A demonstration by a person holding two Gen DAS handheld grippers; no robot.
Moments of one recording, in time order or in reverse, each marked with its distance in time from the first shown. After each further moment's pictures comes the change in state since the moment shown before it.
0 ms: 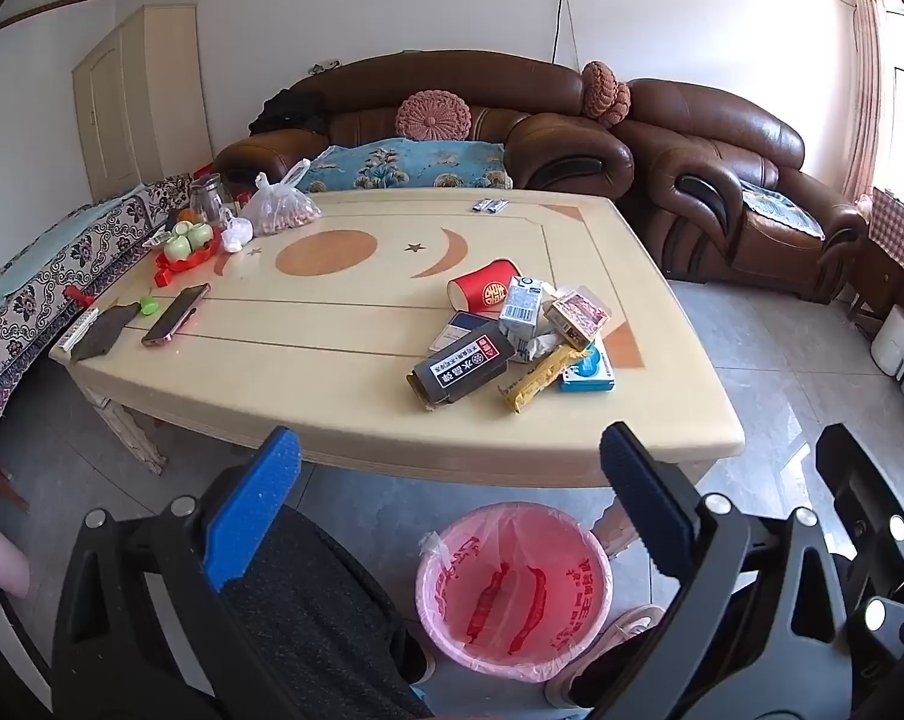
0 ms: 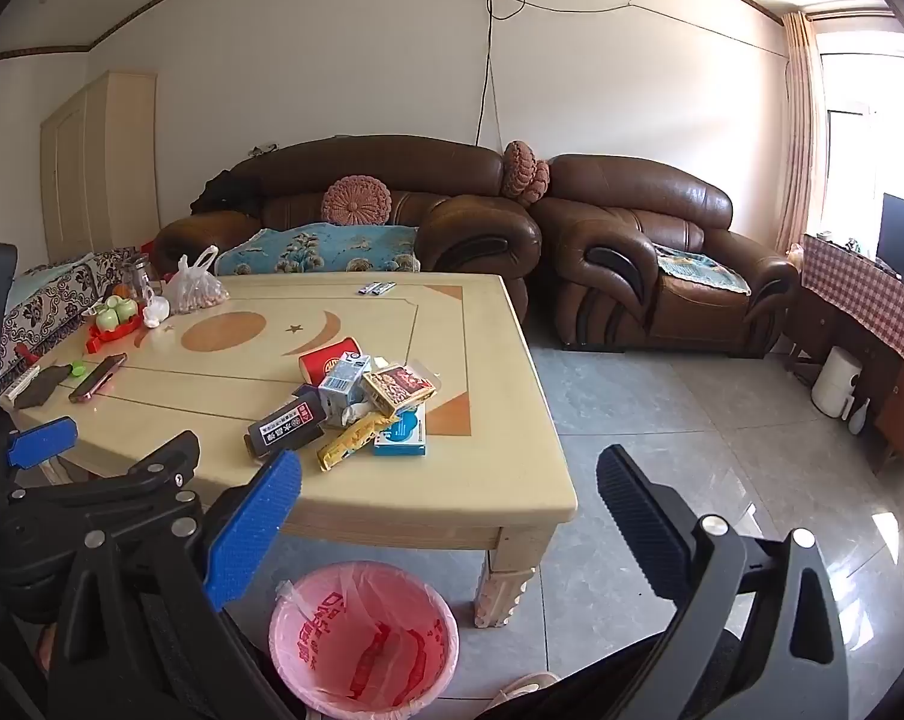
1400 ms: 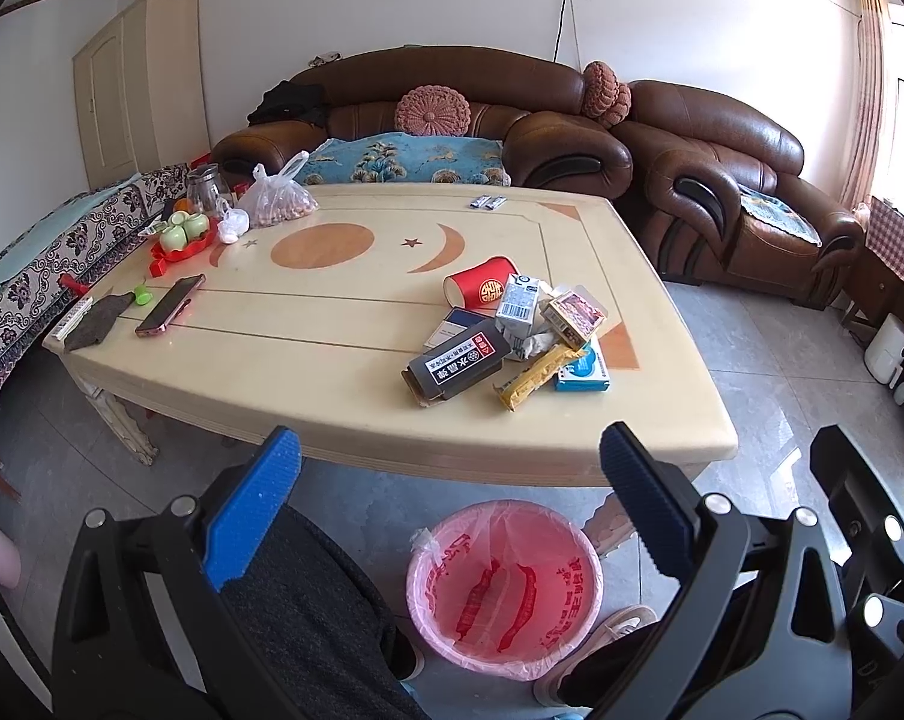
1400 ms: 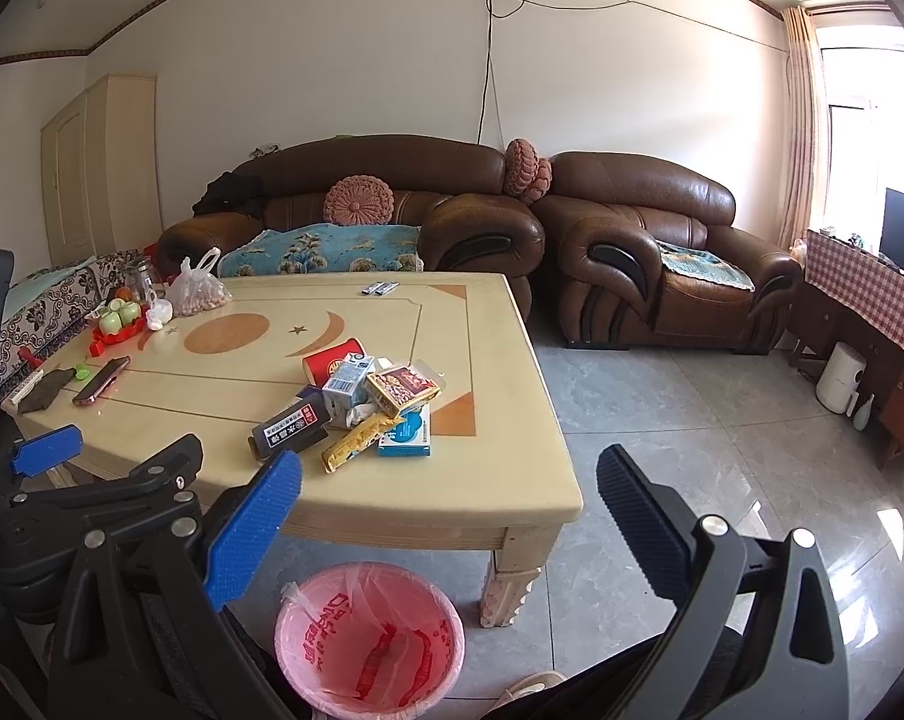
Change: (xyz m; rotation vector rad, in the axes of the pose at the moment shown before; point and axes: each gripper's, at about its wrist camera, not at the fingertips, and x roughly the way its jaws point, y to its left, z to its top) left arm 0.004 0.001 -0.003 -0.019 0.004 -0.010; right arm 0.002 0.003 0.003 0.009 0.005 0.008
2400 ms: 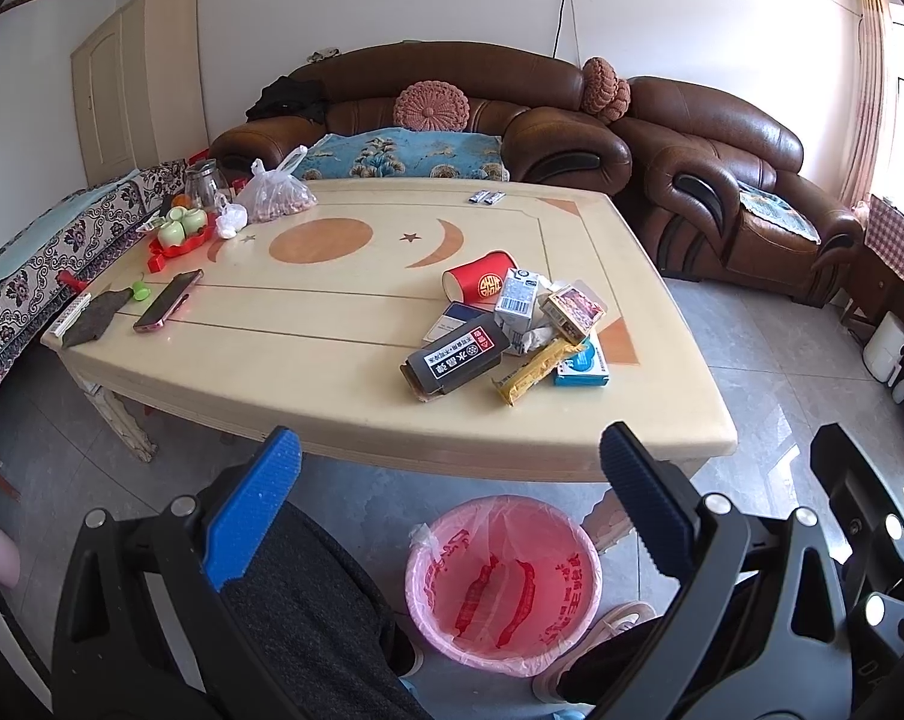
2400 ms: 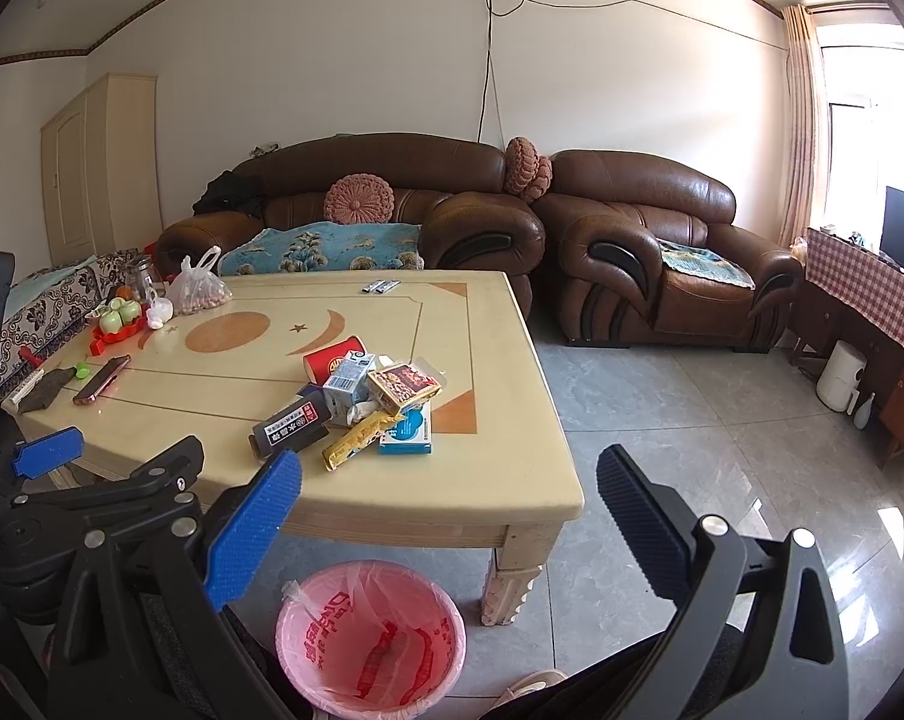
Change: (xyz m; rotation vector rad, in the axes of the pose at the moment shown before) left arm 0.000 -0.002 -0.004 -0.001 0.011 -0.007; right arm 0.000 0.001 -0.001 0.001 0.003 -0.001
